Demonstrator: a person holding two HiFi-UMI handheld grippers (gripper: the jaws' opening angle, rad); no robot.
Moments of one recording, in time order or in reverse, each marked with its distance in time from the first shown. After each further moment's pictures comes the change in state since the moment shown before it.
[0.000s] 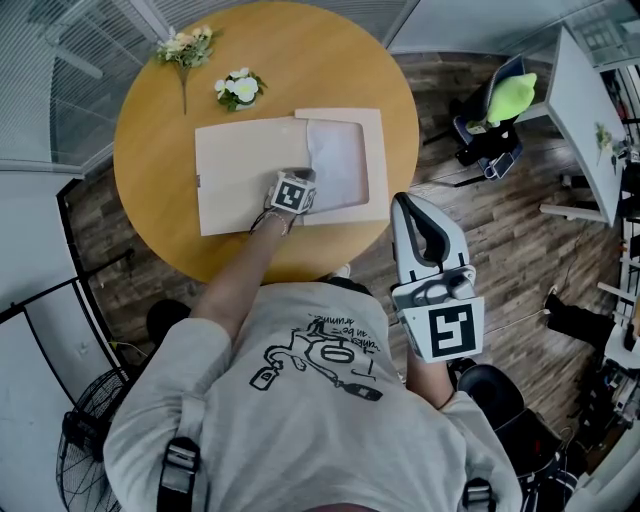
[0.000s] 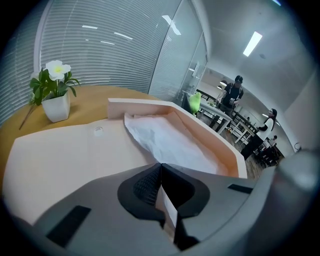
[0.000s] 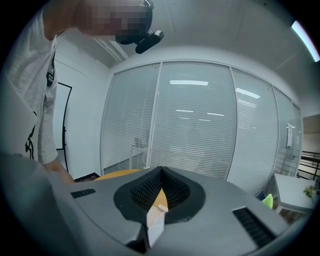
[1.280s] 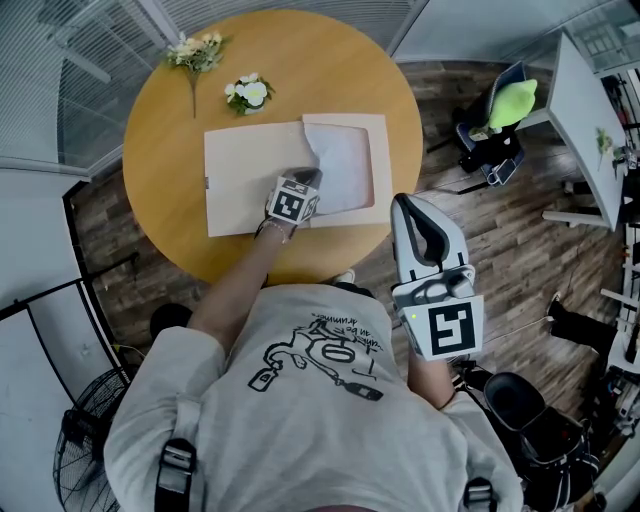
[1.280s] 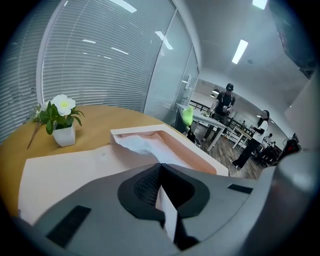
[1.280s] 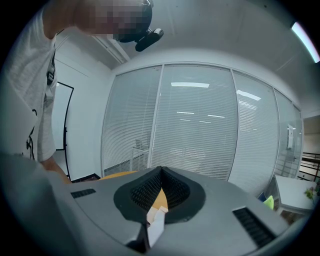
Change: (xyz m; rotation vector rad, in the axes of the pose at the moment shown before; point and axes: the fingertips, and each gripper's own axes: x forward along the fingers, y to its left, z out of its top) left arm -0.062 -0.020 0.041 0.054 -0.154 -0.016; right arm -0.009 0.014 0.009 -0.009 -0.032 0.007
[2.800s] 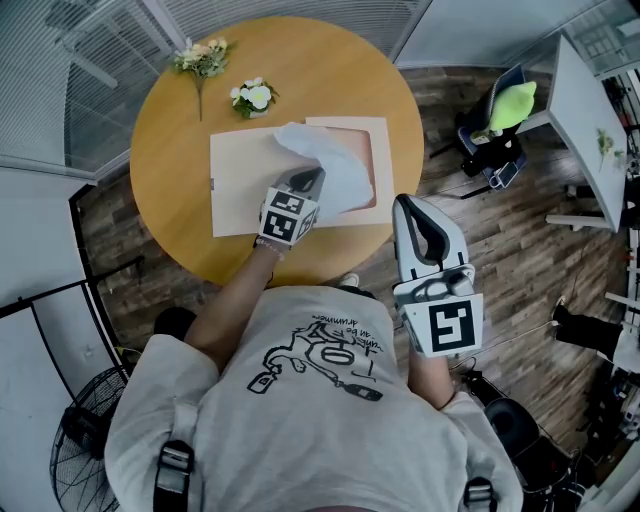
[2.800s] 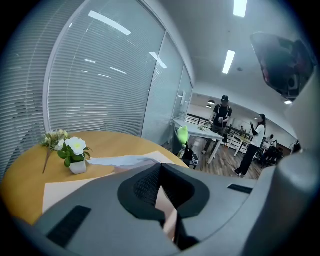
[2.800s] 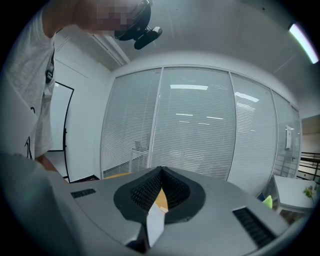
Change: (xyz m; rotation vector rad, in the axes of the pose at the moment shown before) left arm -0.088 -0.037 0.066 0.057 -0.191 0.016; right arm -0.017 0.005 0.002 -0.014 -0.010 0.004
